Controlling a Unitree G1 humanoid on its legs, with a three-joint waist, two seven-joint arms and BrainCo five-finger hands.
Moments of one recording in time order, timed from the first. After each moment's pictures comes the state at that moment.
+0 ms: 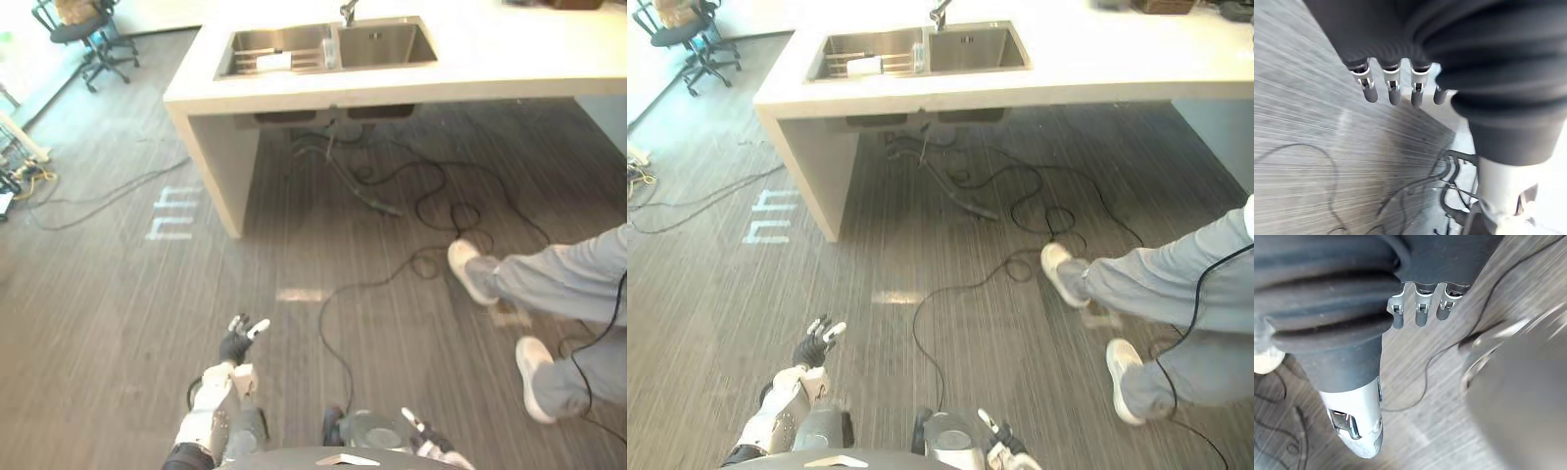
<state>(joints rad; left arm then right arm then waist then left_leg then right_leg) 0.05 0.04 -0.21 0.39 -0.47 -0.07 0.15 0.05 -0.16 -0.27 1.00 0.60 0.08 0.12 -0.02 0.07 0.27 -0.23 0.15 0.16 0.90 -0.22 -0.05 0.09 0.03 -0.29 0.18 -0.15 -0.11</state>
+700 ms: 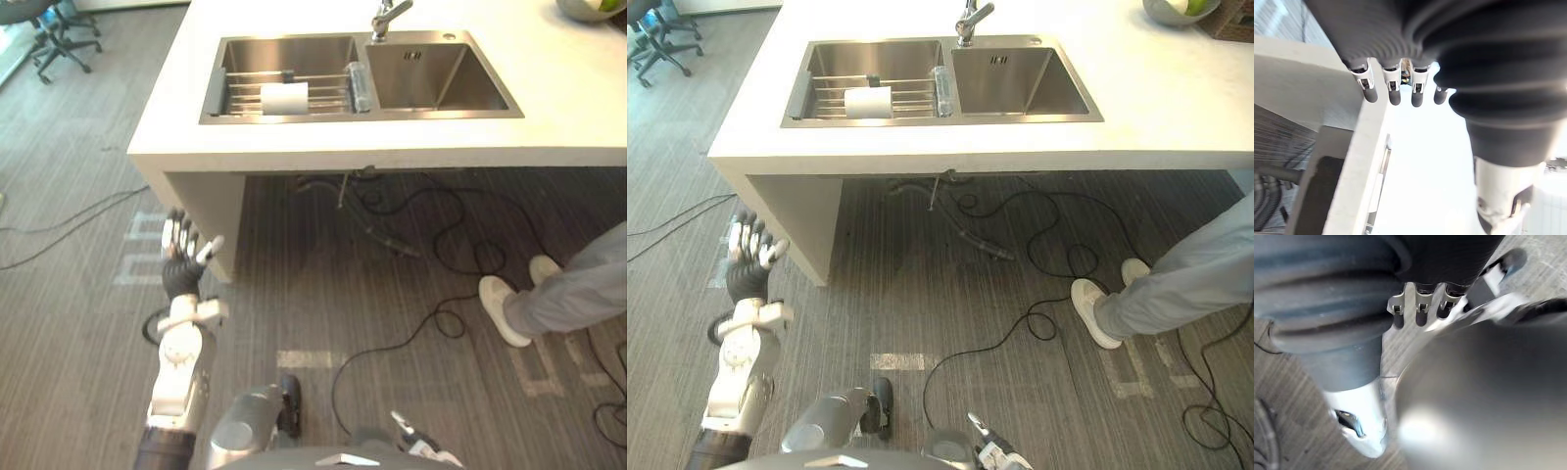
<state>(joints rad) 0.05 0.06 -0.08 -0.14 -0.30 -0.24 0.33 0.07 -0.14 -0.33 1.11 0.60 0.19 0.12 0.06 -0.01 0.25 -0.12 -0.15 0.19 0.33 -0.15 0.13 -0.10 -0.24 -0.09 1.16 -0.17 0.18</state>
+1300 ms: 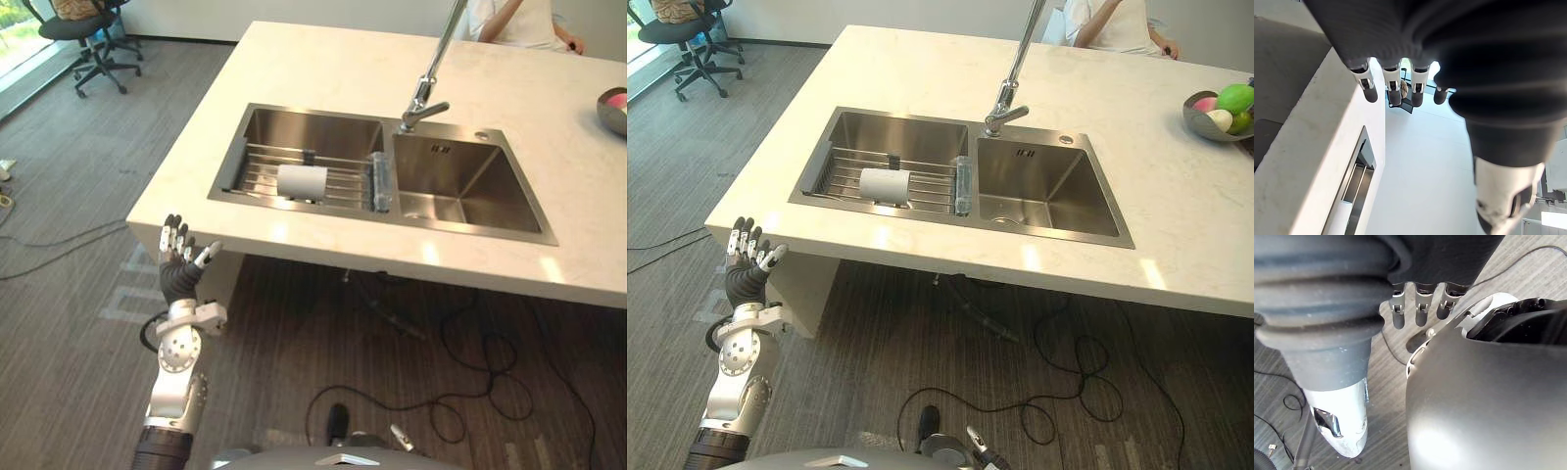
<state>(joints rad) 0.05 0.10 -0.08 -0.05 -0.33 -0.27 0.34 0.13 -0.12 -0.34 1.08 0.54 0.20 0.24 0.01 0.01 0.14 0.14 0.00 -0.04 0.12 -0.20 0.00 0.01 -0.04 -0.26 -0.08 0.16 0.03</state>
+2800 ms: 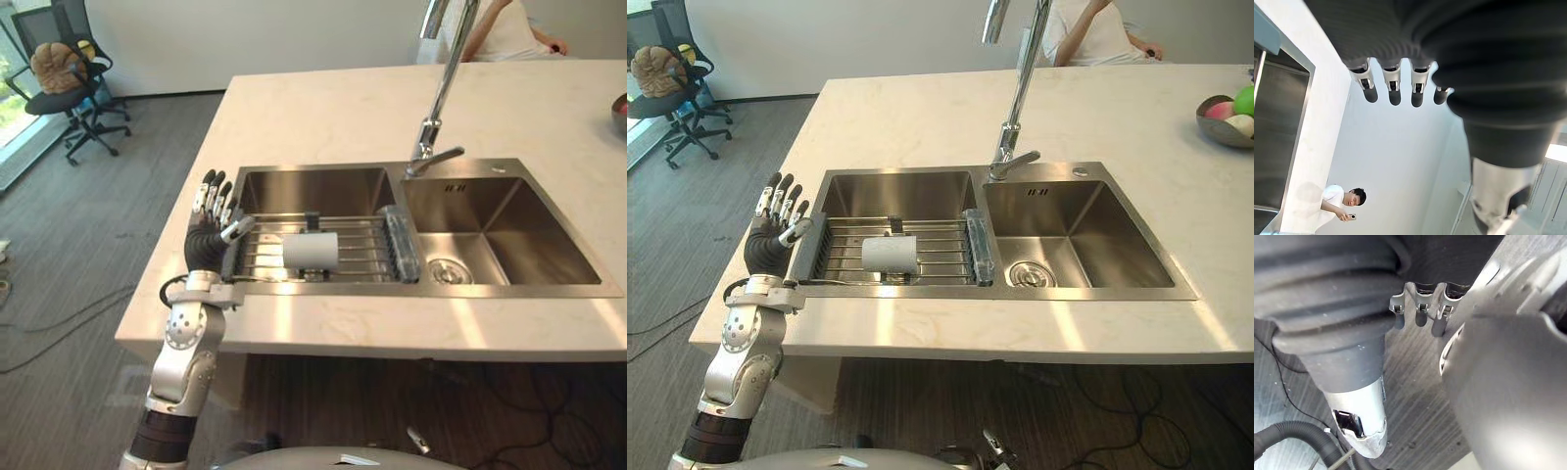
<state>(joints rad) -0.05 0.12 -0.14 -0.26 -0.43 -0.10 0.14 0.16 -0.12 -0.42 1.08 0.59 0.06 0.12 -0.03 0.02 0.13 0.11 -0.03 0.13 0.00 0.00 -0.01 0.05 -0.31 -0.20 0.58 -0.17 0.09</state>
